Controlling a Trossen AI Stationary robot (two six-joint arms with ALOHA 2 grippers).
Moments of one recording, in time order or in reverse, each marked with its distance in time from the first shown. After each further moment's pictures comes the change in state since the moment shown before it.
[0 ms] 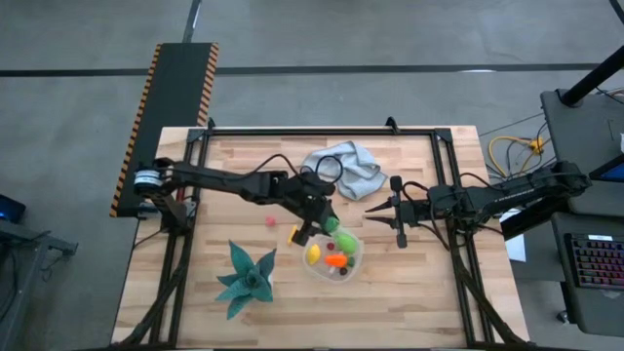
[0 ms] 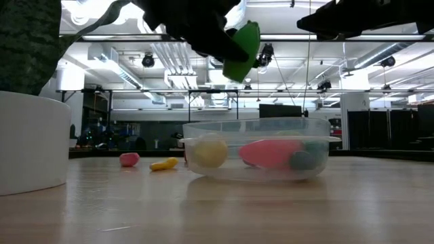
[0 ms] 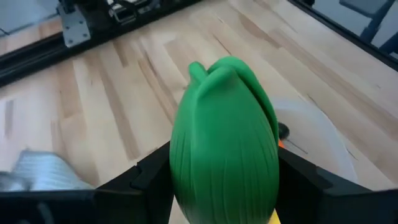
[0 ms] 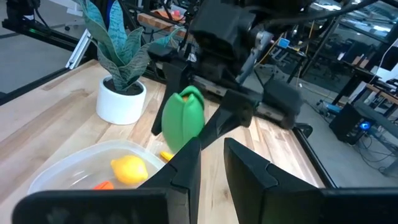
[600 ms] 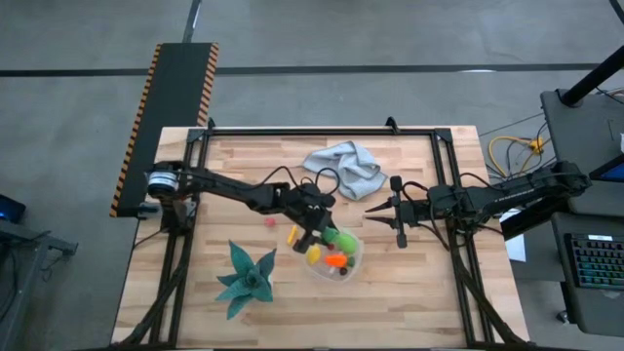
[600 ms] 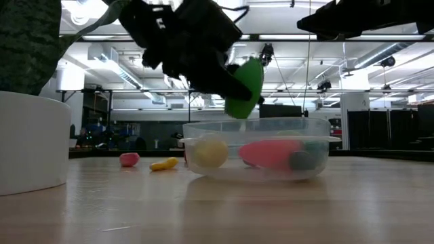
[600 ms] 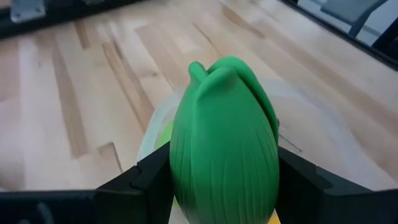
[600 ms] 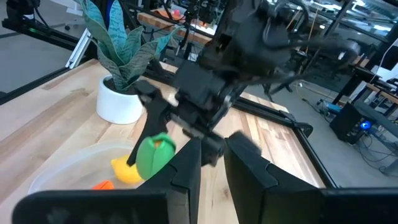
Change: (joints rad) left arm -0.002 0.114 -0.168 0.326 0.106 -0.084; right arm 0.000 0.000 0.000 -0.003 0.000 0.001
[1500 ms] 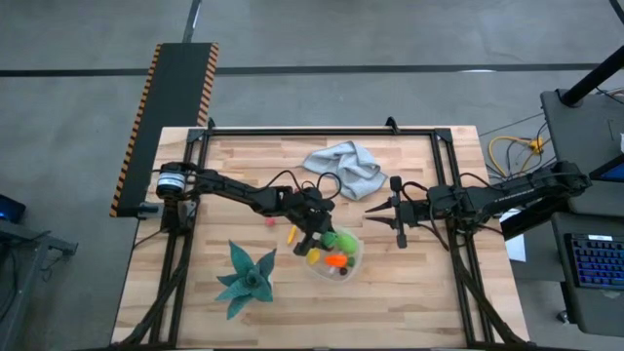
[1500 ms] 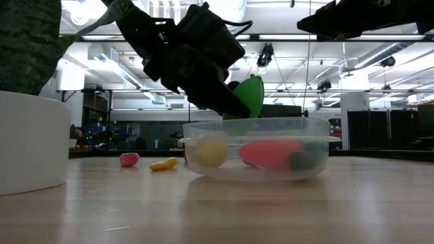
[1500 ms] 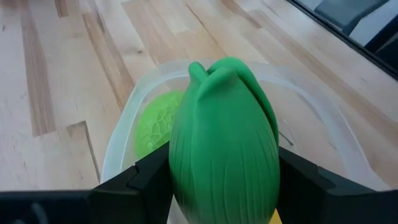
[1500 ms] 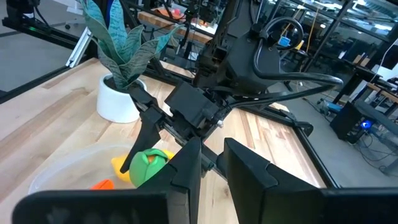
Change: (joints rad) left arm -0.001 0.056 -0.015 0.036 0.042 -0.085; right arm 0.000 0.002 0.000 -0.003 0.000 0.001
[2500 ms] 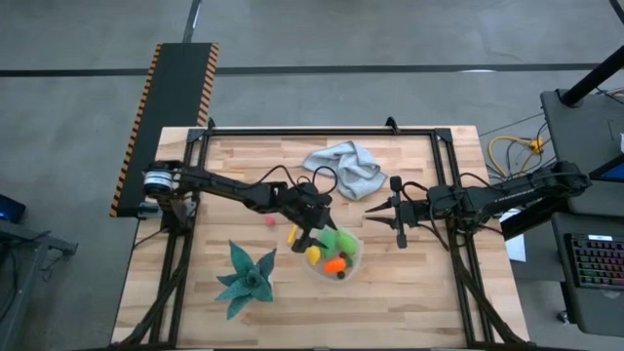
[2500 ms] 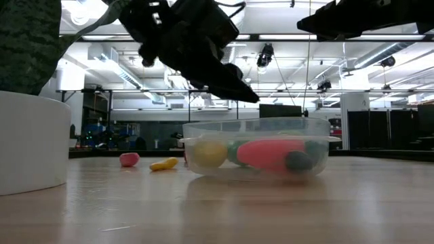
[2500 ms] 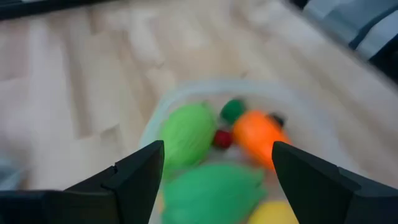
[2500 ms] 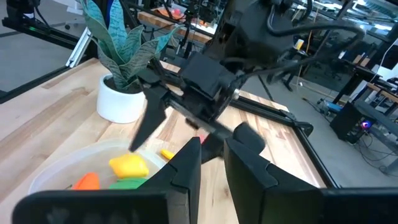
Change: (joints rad) left arm 0.003 -0.110 0.007 -0.102 -0.068 0.003; right arm 0.000 0.000 0.000 0.000 0.000 0.000
